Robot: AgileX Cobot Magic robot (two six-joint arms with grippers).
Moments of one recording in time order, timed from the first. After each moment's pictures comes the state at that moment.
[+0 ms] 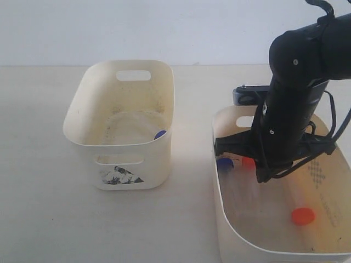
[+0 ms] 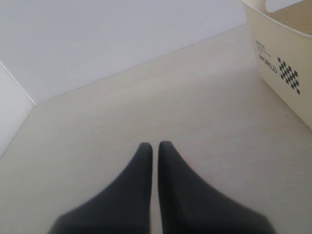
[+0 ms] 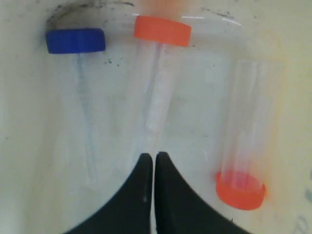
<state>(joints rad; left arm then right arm) -0.08 0.00 0.00 0.39 0.34 -0.03 0.41 1.71 -1.04 -0.01 0.92 0.49</state>
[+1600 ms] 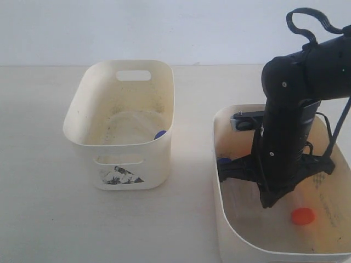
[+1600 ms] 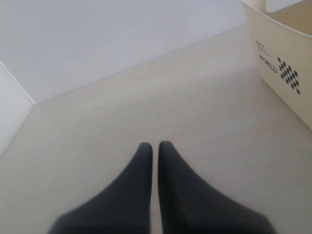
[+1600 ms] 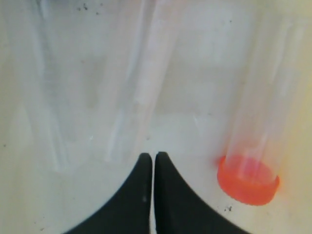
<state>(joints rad) -0.08 0.00 0.00 0.39 0.34 -0.03 0.41 1.78 -1.00 0.03 0.94 0.41</state>
